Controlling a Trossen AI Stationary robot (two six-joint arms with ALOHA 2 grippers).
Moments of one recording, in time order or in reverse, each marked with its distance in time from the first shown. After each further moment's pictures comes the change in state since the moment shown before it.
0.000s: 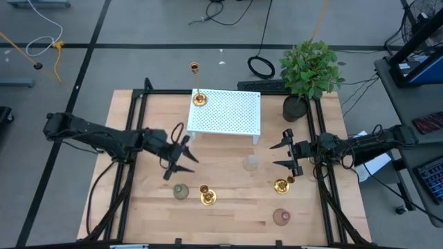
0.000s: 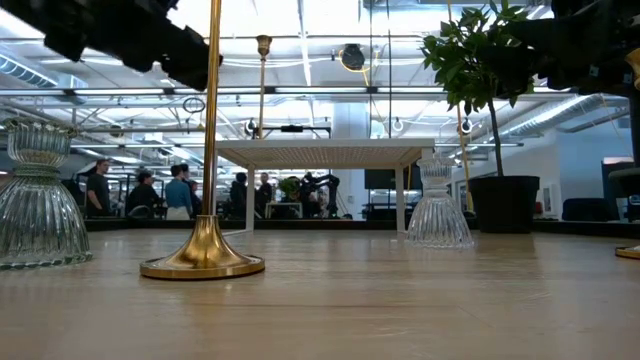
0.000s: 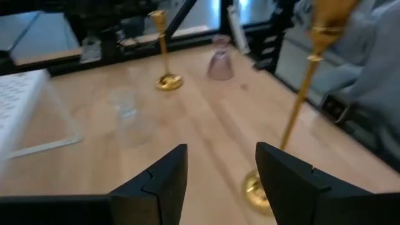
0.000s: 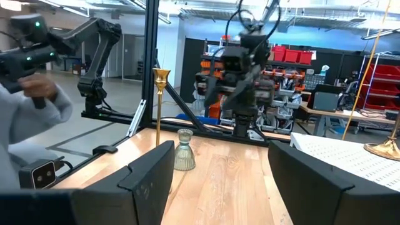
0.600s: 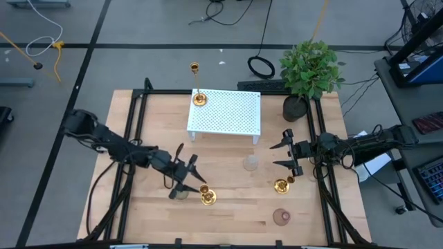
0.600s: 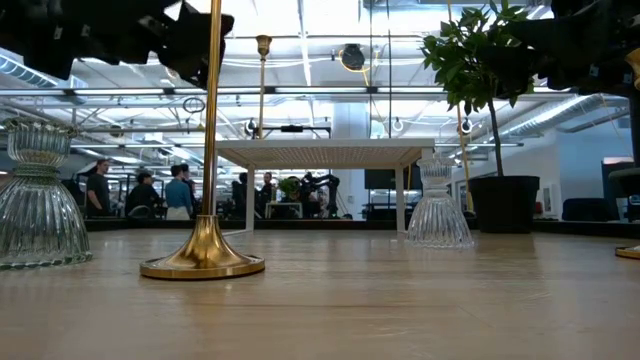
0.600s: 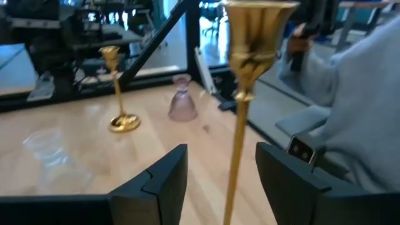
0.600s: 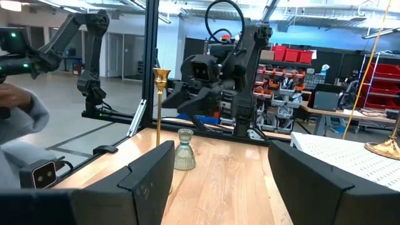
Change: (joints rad) left arm -0.246 0.335 -0.042 0.585 -0.141 -0.125; right arm 0.000 0.001 0.000 0.000 0.000 0.003
